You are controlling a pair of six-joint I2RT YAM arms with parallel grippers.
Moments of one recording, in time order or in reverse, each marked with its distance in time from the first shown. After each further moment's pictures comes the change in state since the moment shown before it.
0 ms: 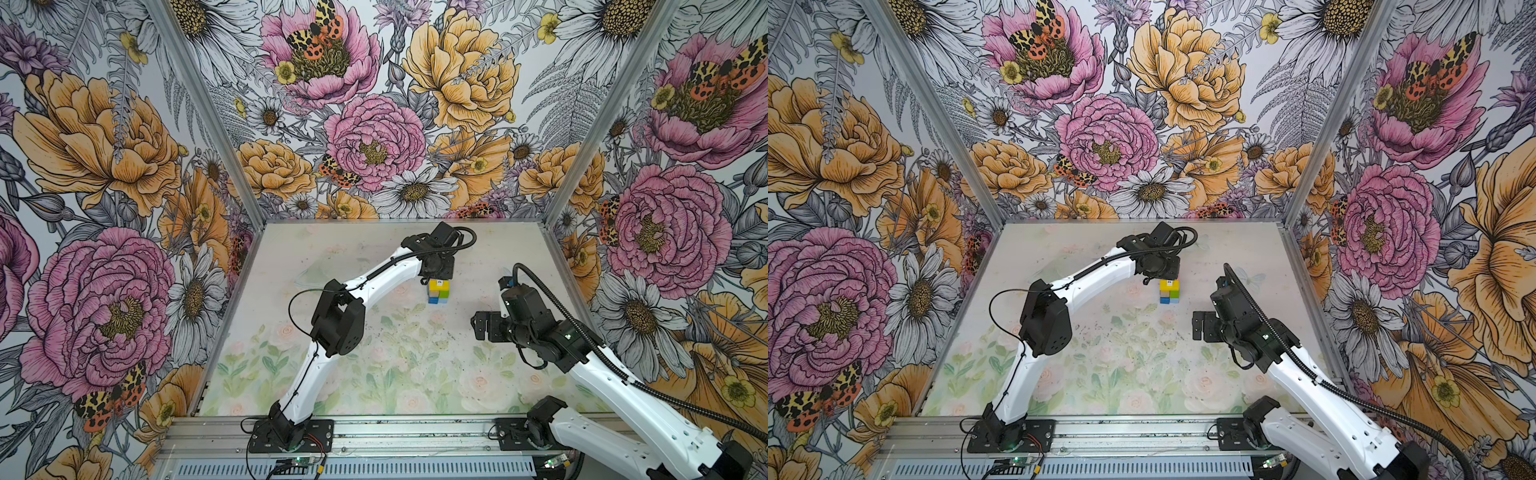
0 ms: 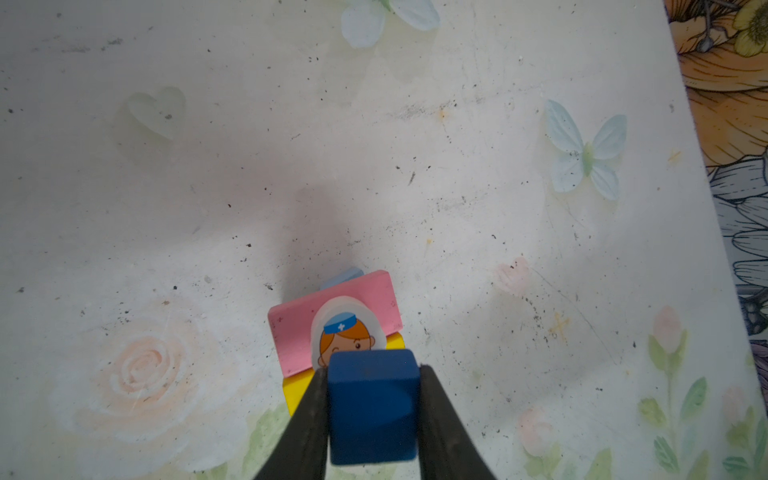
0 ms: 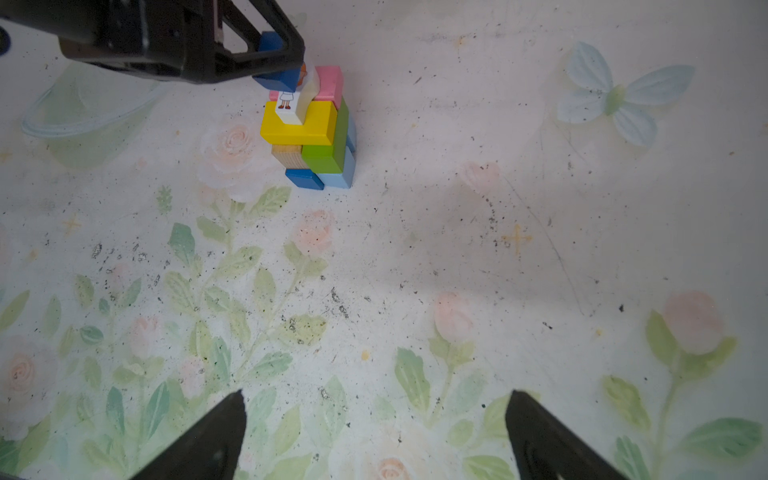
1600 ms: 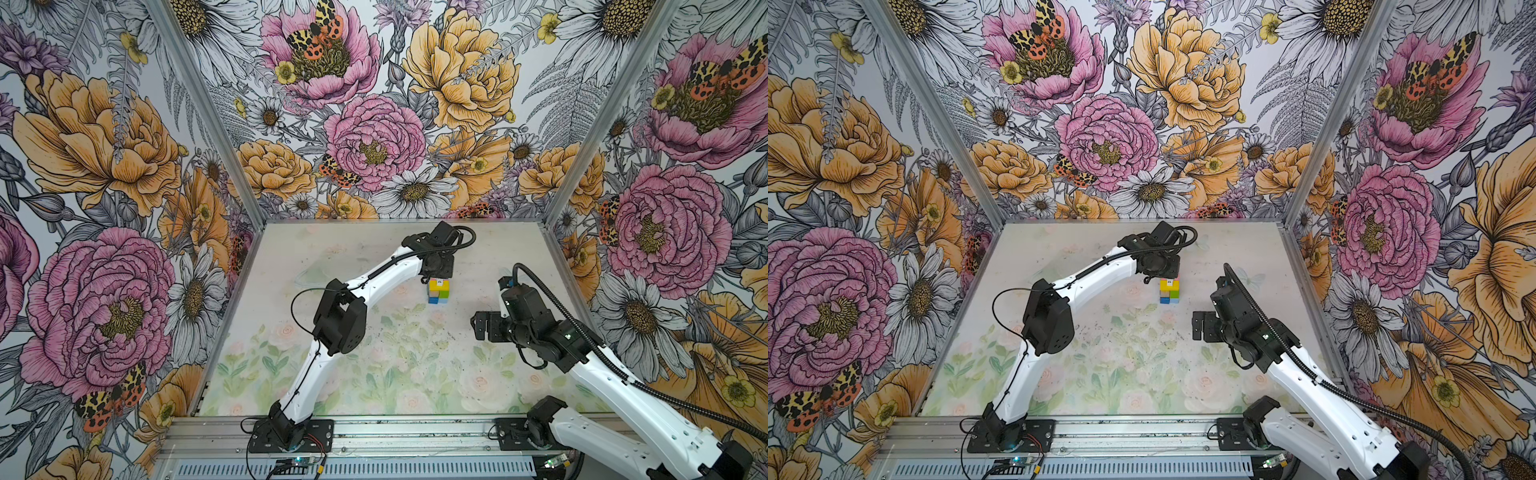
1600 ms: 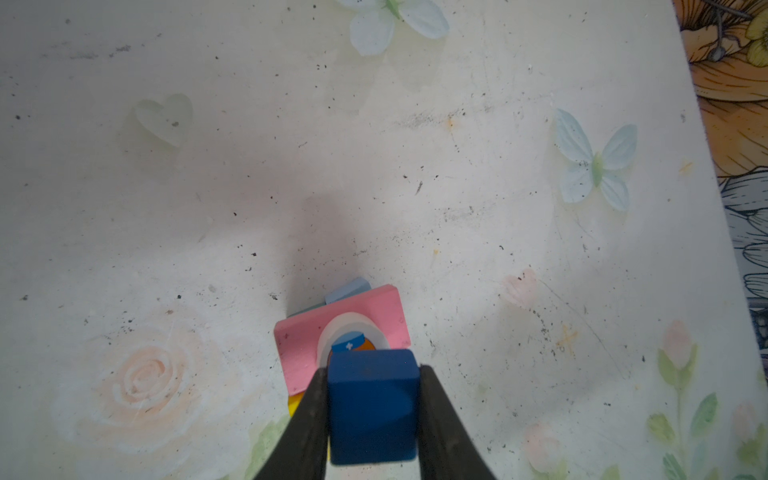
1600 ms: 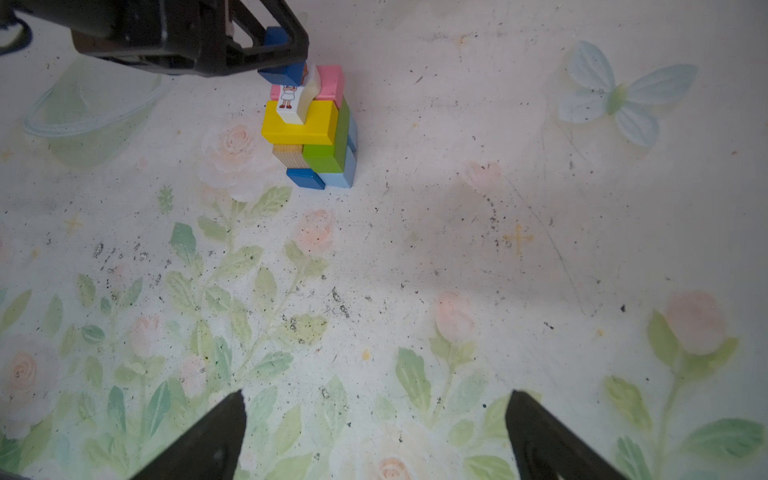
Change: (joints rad) left arm 0.006 0.027 0.032 -0.007 -0.008 -0.004; right arm -0.002 0.000 0.000 0.000 -0.003 -0.001
